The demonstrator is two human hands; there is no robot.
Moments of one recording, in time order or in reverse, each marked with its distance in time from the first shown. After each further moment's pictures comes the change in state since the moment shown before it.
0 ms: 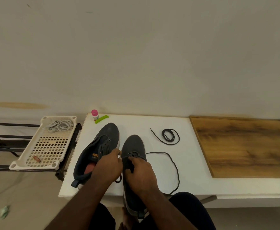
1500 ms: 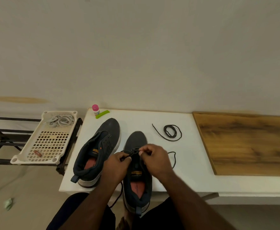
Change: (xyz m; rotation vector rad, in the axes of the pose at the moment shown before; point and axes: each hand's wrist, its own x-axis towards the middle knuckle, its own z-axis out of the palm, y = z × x) left_hand -0.001 -0.005 0.042 -0.476 0.067 -0.047; right_hand 0.020 0.013 -0.057 0.237 0.056 0.042
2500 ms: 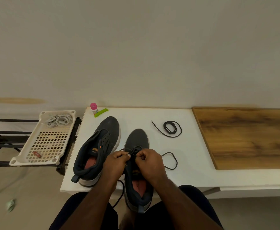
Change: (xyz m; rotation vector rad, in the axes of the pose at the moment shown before) left_hand 0.005 -0.004 0.002 -0.467 -0.049 -0.254; right_hand -0.006 0.013 0.035 -0.071 -0.011 0.019
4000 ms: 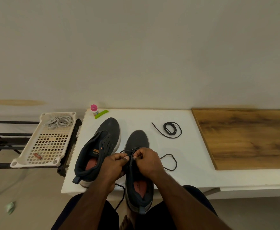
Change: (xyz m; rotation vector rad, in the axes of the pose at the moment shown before) left_hand -0.004 -0.001 -0.010 -0.091 -0.094 -0.063; right_hand 0.013 -0.010 0.000 -0.042 -0.136 0.070
